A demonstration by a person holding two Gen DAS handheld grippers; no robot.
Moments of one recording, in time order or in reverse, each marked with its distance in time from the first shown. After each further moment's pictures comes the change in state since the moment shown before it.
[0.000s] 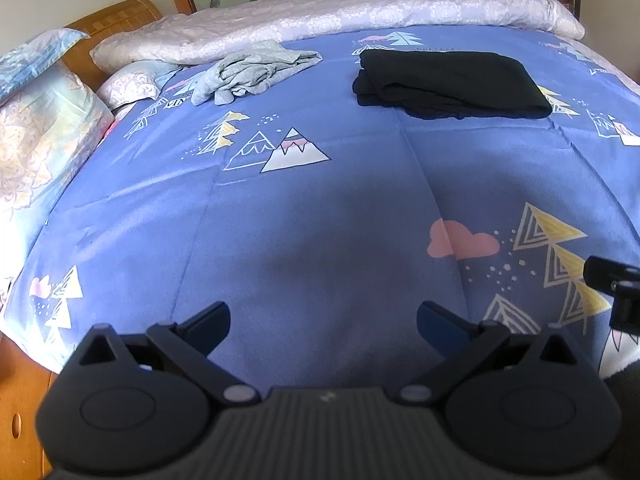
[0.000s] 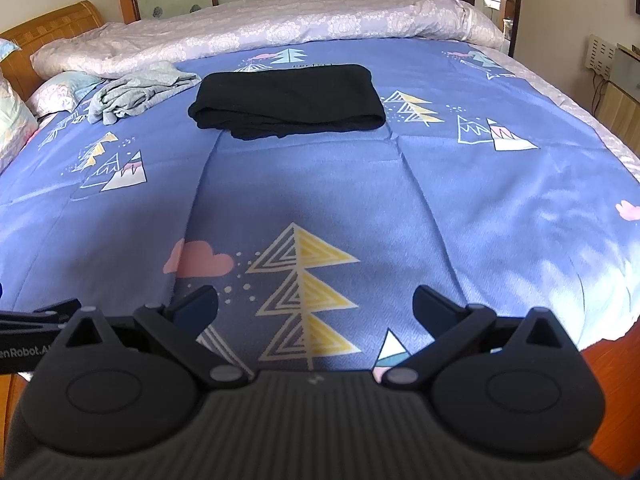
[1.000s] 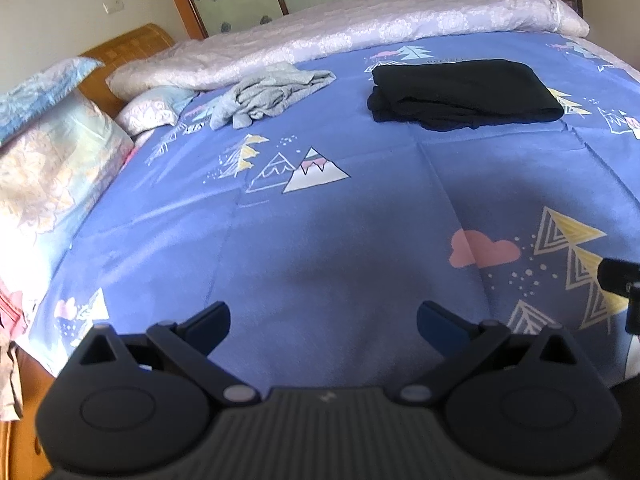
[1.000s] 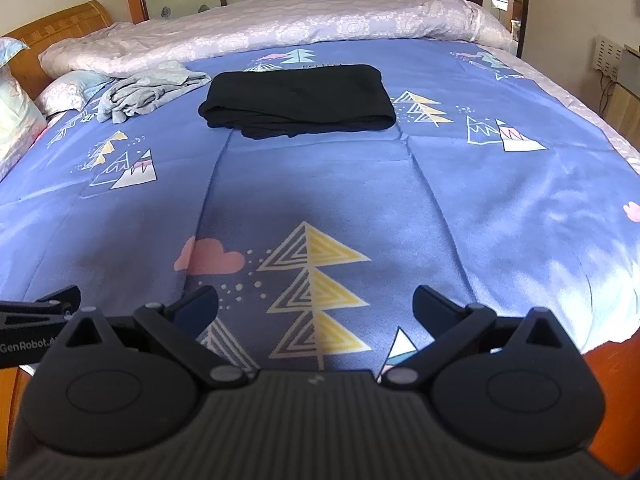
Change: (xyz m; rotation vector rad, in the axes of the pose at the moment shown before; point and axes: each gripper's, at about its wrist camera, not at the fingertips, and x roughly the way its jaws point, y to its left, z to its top) left arm -0.004 -0.001 -0.003 0.051 -0.072 0.084; right arm -0.001 0.004 -0.002 -0.007 0.001 0.027
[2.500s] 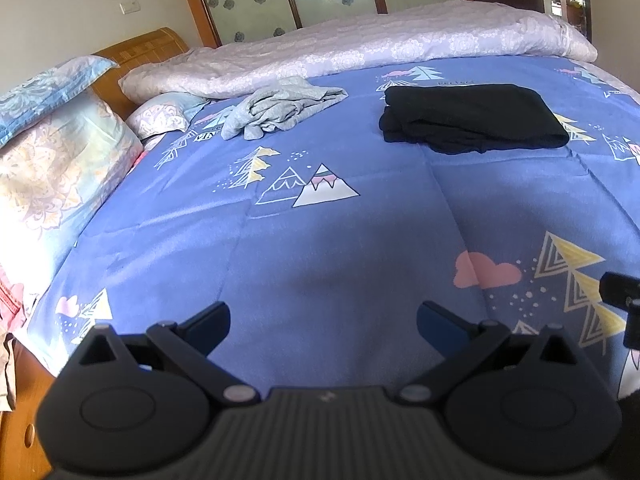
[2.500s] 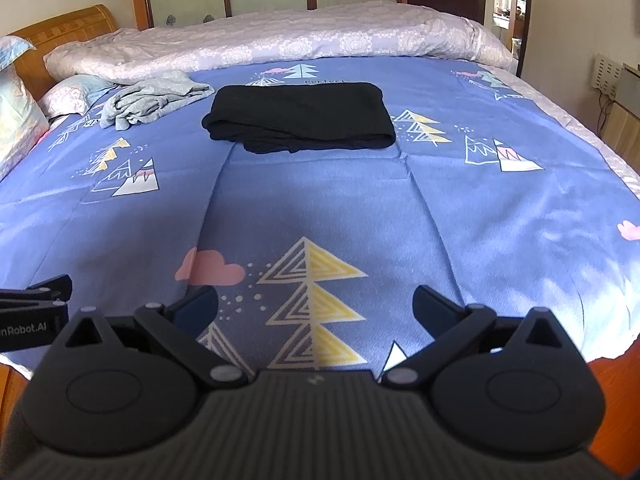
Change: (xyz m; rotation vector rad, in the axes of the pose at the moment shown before) left arm -0.006 0.011 0.001 -0.054 -0.045 -0.003; right arm -0.007 0.004 0.001 -0.031 -0.050 -0.015
